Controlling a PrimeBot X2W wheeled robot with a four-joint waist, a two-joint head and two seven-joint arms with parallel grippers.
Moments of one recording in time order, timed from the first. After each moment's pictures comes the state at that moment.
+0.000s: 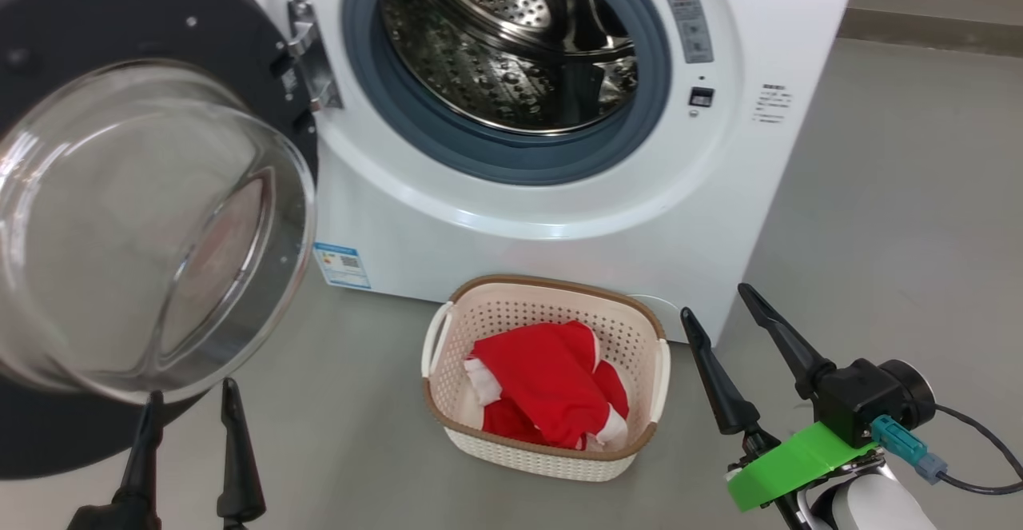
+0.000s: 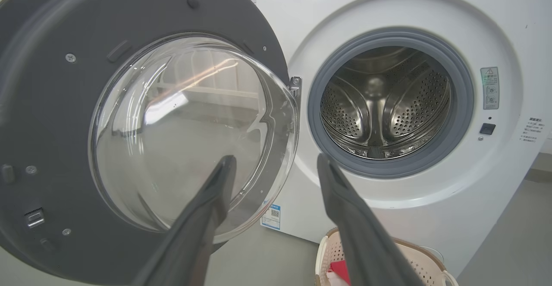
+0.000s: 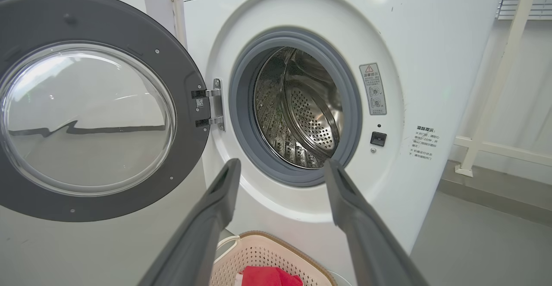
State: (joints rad) left arm 0.09 0.14 -0.04 -0.12 -0.24 0.25 -0.14; right arm -0.13 -0.09 0.18 0.21 0.22 0.13 -0.26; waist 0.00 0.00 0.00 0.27
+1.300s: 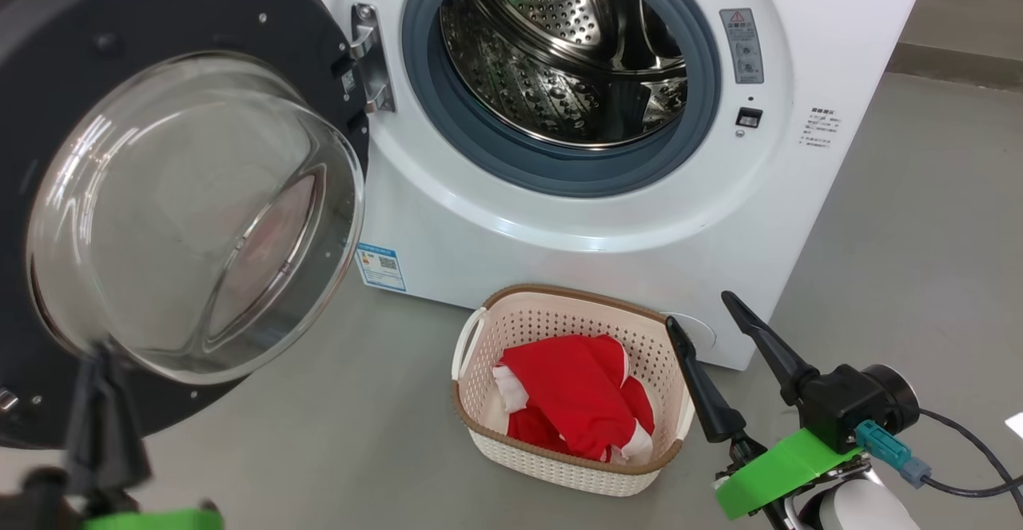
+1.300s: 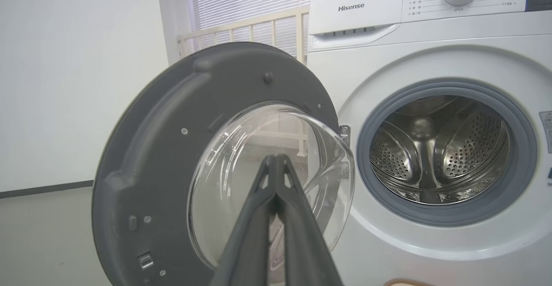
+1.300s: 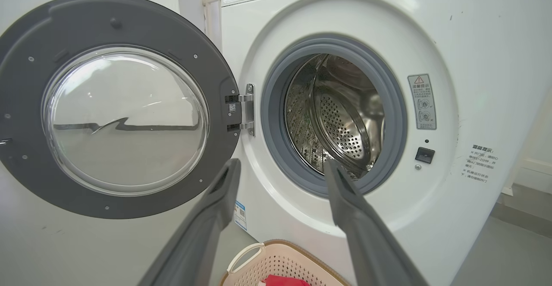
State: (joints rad) left arm 0.06 0.21 0.02 -0.17 -0.21 0.29 -0.18; right arm -0.13 -0.08 0.21 0.21 0.22 0.13 -0.26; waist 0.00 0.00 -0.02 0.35
